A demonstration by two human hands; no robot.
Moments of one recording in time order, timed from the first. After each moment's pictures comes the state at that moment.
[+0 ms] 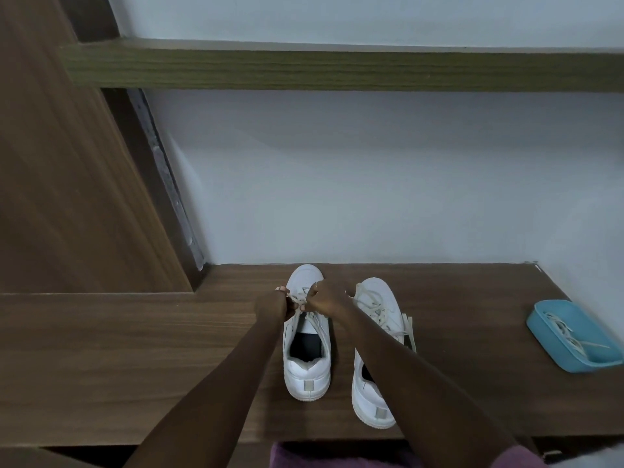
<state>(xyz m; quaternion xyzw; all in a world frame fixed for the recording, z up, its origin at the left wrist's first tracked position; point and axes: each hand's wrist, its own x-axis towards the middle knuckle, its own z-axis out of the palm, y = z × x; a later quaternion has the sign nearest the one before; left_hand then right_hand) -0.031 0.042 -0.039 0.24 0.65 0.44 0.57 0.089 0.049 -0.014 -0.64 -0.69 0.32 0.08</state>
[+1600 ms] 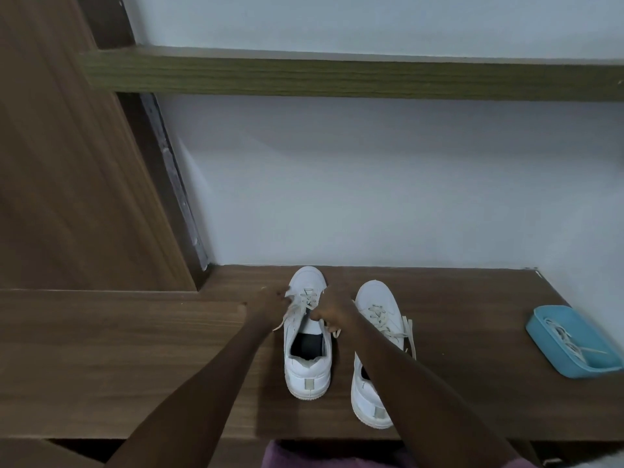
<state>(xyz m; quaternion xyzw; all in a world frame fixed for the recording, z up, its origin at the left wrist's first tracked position) -0.056 0.032 -0.029 0.72 0.67 0.05 0.15 0.090 0.032 -0.011 -0.69 -0.61 0.38 0.09</state>
